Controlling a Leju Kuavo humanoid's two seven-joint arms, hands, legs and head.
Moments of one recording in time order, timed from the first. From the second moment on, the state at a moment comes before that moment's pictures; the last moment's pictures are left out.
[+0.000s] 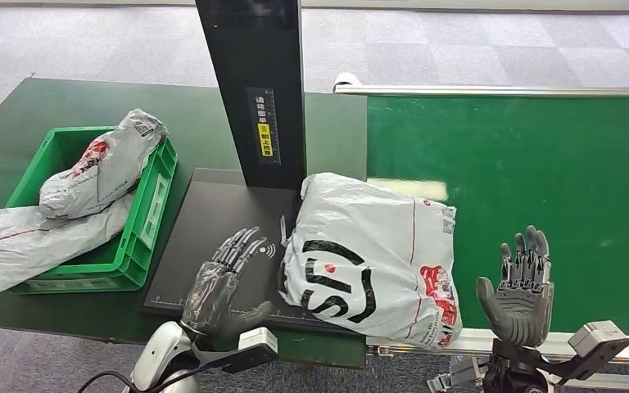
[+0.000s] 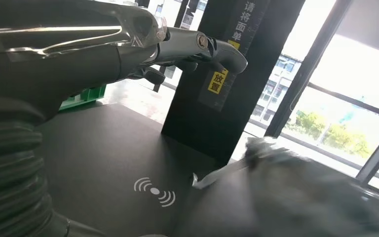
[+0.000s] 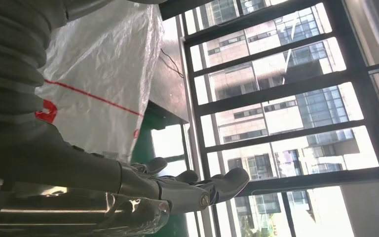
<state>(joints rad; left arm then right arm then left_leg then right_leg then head) -0.04 -0.03 -0.33 -1.47 -1.07 0.34 -0.33 0.03 0.14 -0.21 -1.43 -0.15 0.30 -0.51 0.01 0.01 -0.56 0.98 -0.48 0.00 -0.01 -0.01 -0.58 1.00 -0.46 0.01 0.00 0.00</state>
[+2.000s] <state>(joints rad) -0.31 -0.10 -0.82 -1.21 -1.29 0.35 -0.25 0.05 0.22 -0.33 -1.57 -0.14 0.32 -0.48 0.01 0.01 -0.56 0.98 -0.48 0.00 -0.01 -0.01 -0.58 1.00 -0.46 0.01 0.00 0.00</state>
